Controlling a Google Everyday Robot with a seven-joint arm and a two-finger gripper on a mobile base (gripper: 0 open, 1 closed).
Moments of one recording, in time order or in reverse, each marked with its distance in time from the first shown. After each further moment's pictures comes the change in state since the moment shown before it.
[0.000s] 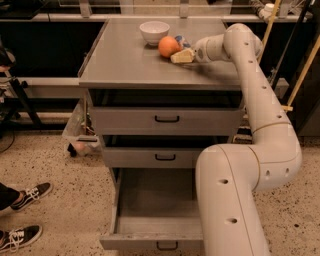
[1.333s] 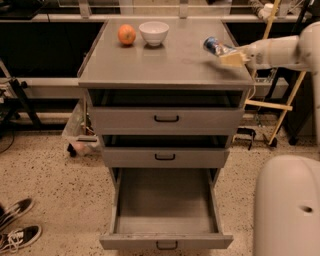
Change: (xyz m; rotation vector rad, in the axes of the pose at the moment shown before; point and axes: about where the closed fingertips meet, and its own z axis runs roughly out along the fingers) arm 0.033 -0.011 -0.164 -0.195 -0.054 -0.003
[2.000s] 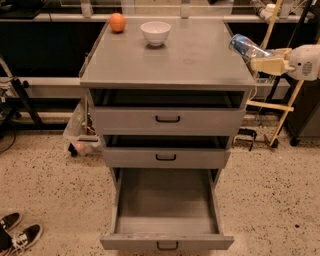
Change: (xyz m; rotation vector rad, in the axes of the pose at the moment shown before) arm 0.009 0.040 -0.128 -0.052 -0.103 -0.019
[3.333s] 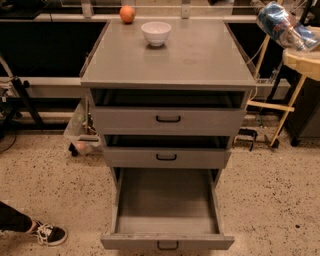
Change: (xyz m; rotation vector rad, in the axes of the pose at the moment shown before) arm -0.073 0.118 -0.097 0.195 -0.123 -0.411
